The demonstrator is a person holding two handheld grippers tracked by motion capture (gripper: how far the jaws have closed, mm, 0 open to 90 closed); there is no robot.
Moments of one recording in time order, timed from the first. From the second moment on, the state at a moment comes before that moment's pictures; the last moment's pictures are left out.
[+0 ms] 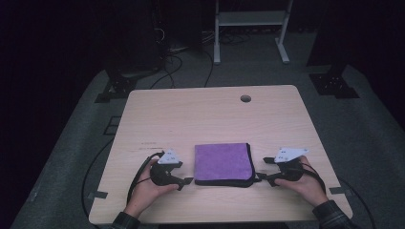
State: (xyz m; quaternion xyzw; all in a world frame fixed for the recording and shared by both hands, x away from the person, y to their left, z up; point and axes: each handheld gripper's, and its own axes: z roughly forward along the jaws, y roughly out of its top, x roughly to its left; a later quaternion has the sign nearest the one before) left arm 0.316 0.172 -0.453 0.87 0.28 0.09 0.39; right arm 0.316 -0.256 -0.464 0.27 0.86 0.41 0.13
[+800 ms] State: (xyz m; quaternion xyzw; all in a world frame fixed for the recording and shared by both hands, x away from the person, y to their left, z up) left arm 0.295 0.265 -0.481 0.86 0.35 0.15 0.35; right arm 0.308 -0.318 -0.486 0.40 0.83 0.36 0.17
